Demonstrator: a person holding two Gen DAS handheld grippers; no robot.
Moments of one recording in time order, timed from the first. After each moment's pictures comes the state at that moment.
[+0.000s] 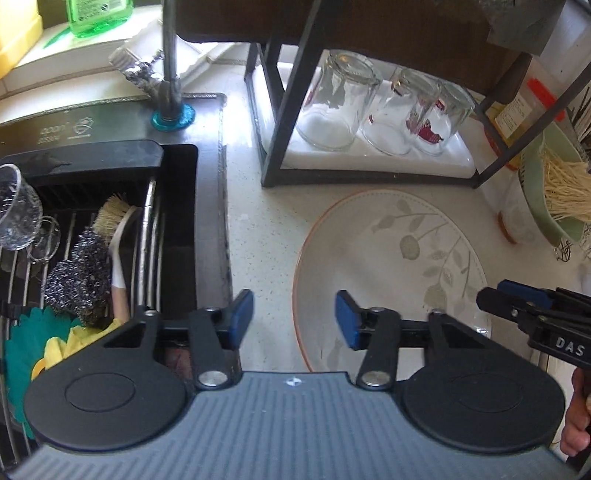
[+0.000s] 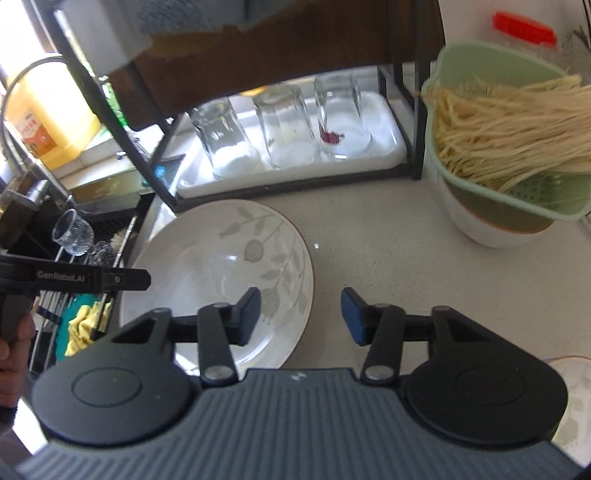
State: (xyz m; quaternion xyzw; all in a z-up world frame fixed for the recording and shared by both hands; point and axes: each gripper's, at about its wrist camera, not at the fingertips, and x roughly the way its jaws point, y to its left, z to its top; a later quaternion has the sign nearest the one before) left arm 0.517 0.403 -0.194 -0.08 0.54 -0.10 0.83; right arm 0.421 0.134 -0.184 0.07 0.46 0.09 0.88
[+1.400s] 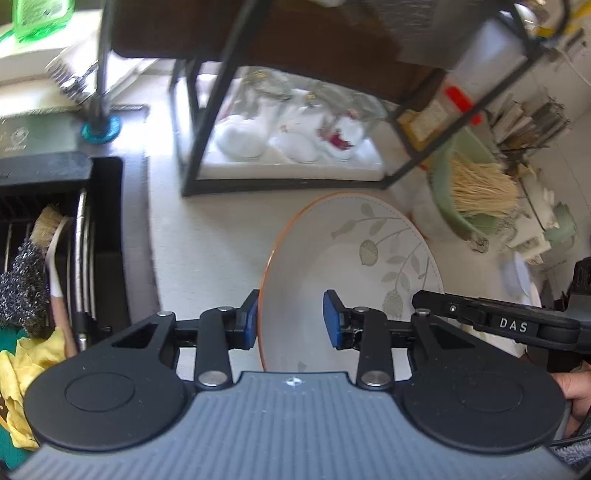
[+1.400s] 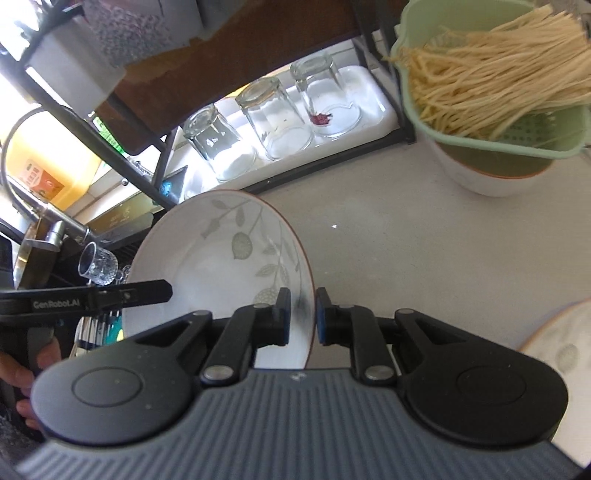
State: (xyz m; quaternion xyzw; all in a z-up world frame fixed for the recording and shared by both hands) left arm 0.501 0.399 -0.161 -0.14 0.51 -0.22 0.82; right arm 0.404 0.111 -0.171 0.17 0.47 0.09 0.86
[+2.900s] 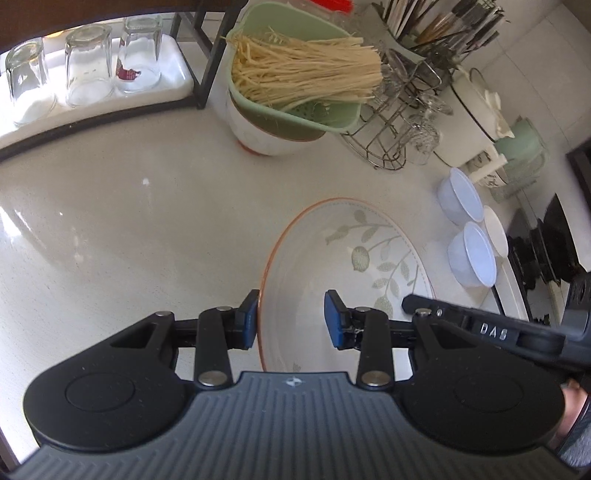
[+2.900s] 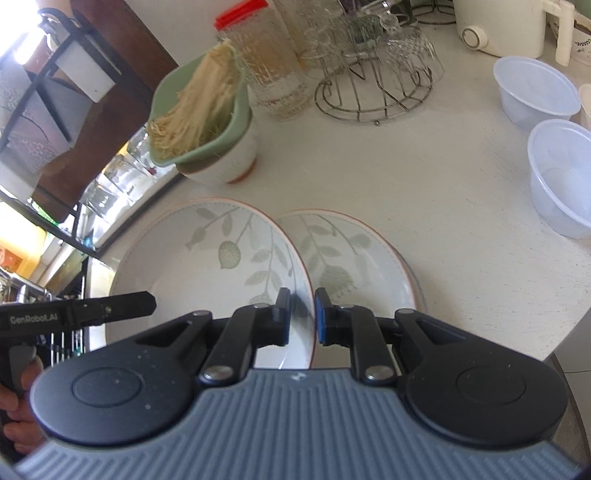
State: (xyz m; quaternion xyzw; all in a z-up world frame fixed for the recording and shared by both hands) left arm 0.428 0.177 -0.153 -0.07 0.54 -0.29 0.79; right arm 0.268 -0.070 -0.180 0.25 0.45 -0.05 0.86
